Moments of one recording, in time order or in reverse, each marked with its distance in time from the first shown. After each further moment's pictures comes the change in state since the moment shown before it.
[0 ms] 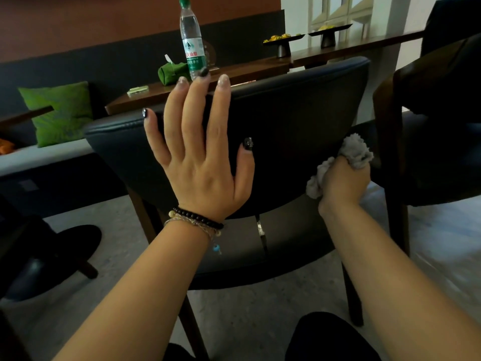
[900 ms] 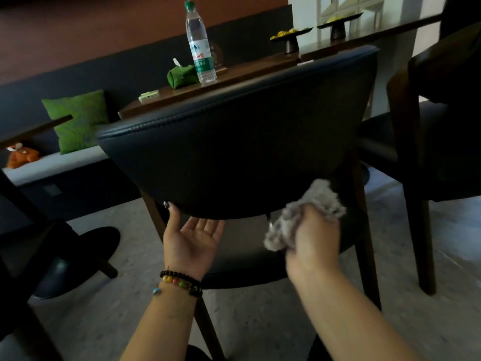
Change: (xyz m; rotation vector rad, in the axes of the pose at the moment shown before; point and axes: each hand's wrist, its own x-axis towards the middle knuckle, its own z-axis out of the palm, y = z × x) left_hand -0.120 -0.044 -0.022 -1.690 -0.075 -2.080; right_hand -0.097 0.050 -0.017 0.356 -0.258 0.405
